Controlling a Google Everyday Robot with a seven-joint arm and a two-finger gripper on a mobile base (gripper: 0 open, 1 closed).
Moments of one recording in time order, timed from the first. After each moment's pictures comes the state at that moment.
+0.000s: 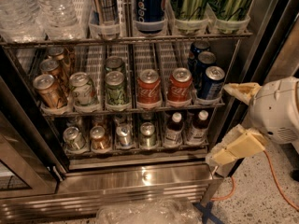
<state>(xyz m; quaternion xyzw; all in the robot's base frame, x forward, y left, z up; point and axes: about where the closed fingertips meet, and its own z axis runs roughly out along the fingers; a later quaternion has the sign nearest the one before) 0.402 -0.147 0.909 -0.54 0.75 0.10 0.36</state>
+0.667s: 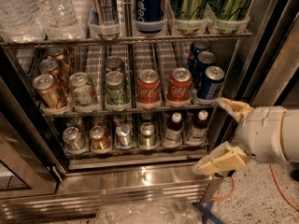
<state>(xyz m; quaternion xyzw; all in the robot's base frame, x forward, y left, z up) 0.405 -0.132 0.867 -0.52 0.73 0.12 0.42</state>
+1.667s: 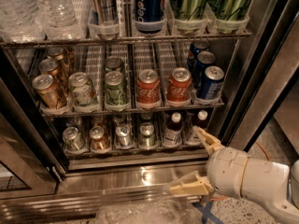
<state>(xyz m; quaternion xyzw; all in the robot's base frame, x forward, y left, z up) 0.396 -0.084 0.785 -0.45 0.71 0.20 0.51</state>
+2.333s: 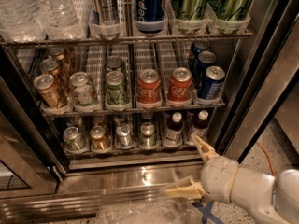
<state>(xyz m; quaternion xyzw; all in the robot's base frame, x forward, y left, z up) 0.403 -0.080 0.744 -0.43 0.71 0.21 0.52</state>
